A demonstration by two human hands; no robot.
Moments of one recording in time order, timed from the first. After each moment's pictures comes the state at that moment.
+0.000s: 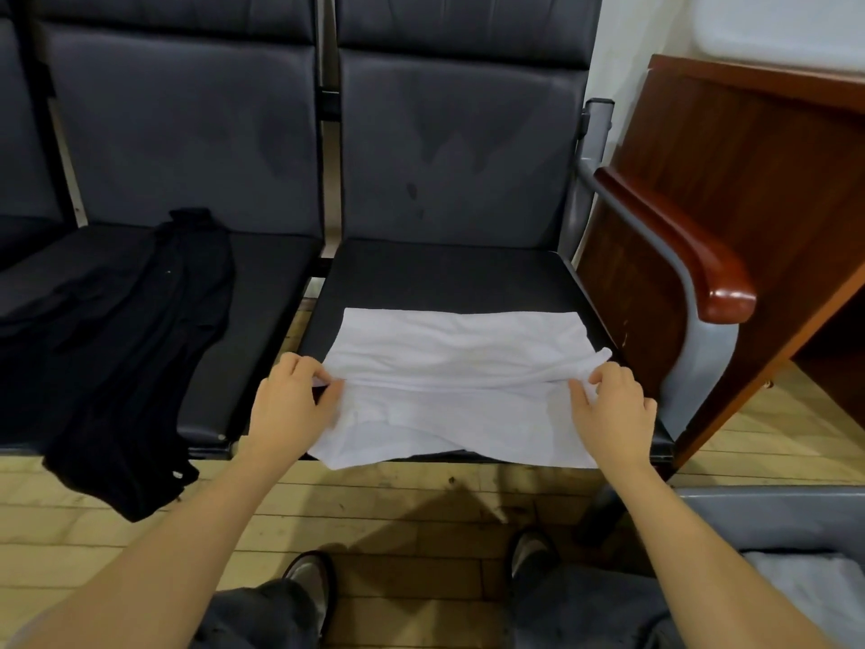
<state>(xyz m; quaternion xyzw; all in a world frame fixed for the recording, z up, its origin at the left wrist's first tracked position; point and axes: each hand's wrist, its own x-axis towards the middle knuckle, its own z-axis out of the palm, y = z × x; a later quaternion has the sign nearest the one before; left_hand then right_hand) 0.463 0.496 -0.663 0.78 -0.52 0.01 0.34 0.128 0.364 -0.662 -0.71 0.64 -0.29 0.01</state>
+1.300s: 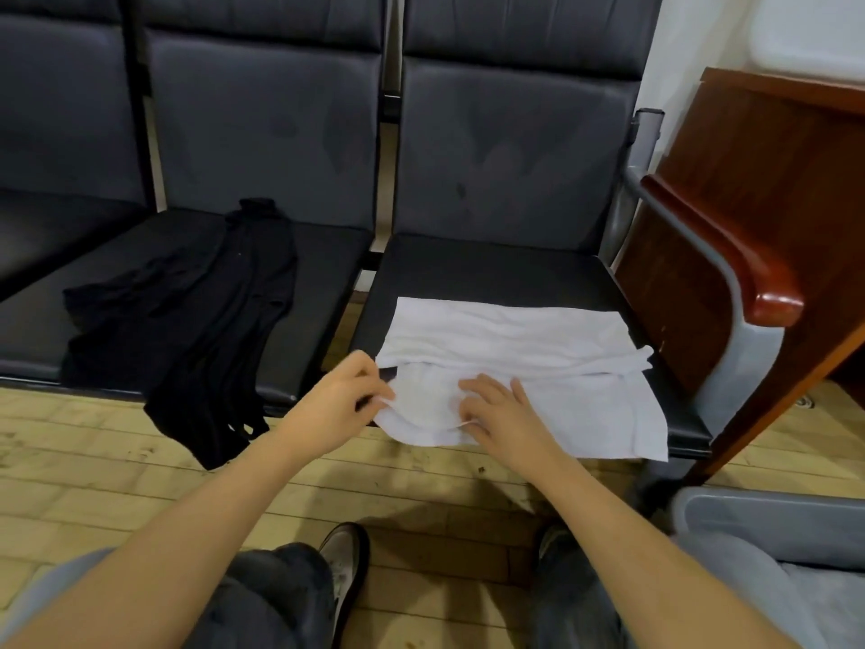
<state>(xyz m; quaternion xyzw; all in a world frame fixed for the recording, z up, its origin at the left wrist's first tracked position) 0.474 0.557 -0.649 0.63 -0.70 -0.05 0.32 0.239 0.440 -0.670 -0.95 0.30 -0.09 0.08</state>
